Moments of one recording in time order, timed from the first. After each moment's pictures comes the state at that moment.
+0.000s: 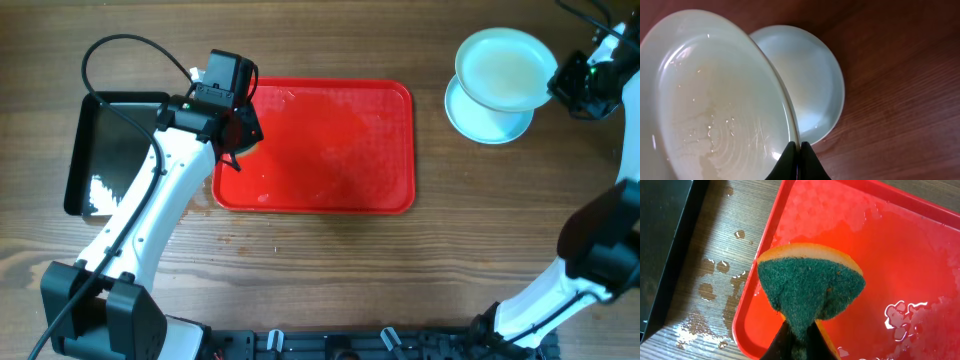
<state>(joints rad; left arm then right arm) -0.29 1.60 1.33 -0.90 -0.18 -0.56 -0.41 1.97 1.80 -1.06 -0.26 0.25</state>
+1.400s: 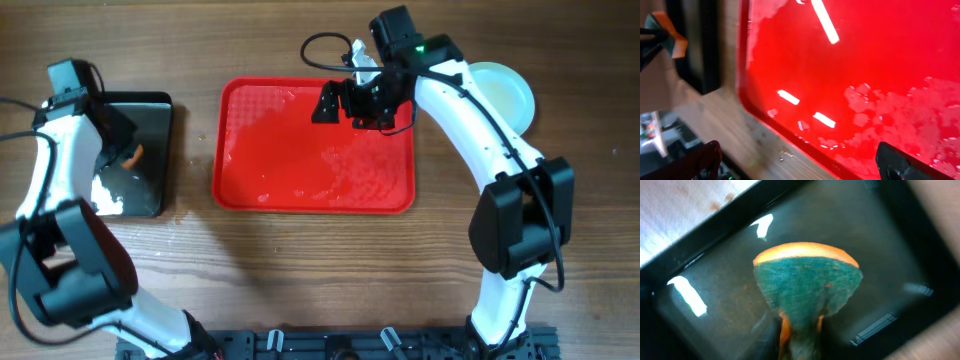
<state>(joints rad) 0.35 1.82 1.33 -0.73 -0.17 -0.57 0.37 2.04 1.78 -1.03 -0.57 0.28</state>
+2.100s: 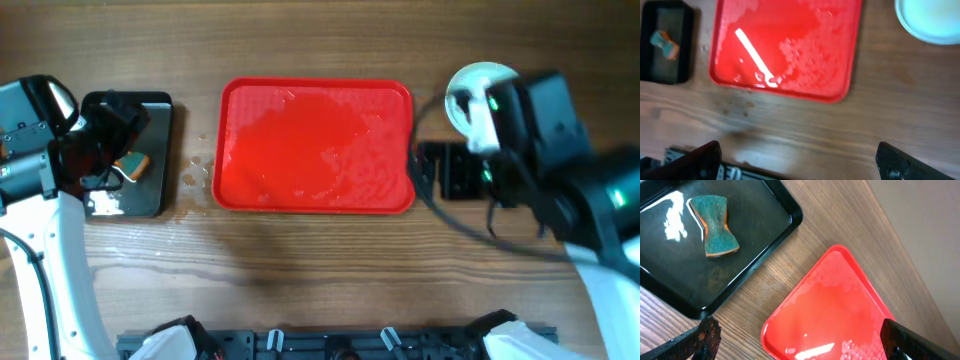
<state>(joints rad) 0.35 1.31 1.33 -0.99 0.23 -0.58 0.39 1.24 1.67 -1.49 -0.09 0.36</state>
